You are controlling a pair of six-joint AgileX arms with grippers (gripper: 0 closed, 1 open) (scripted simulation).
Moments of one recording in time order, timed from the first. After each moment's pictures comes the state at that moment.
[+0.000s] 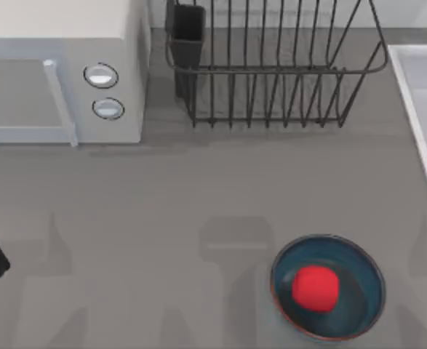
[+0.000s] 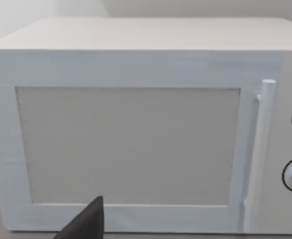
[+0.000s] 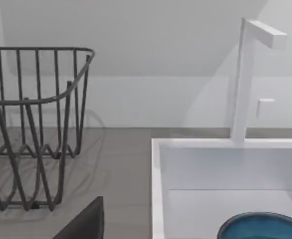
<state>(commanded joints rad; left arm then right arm) 0.00 0.00 0.00 0.00 0.00 0.00 0.00 0.00 0.00 0.00 0.00 0.00</state>
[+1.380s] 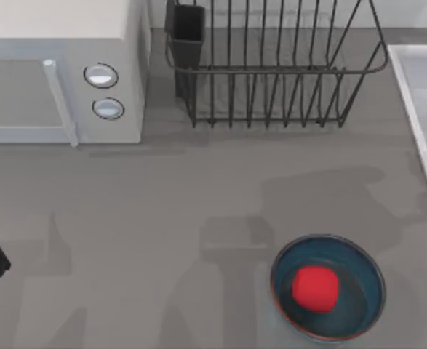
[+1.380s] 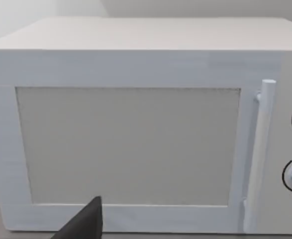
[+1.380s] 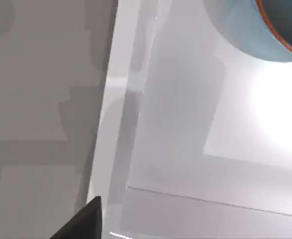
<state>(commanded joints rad) 0.00 0.00 0.00 0.00 0.00 0.00 -0.15 1.74 1.33 -0.93 -0.09 -0.30</state>
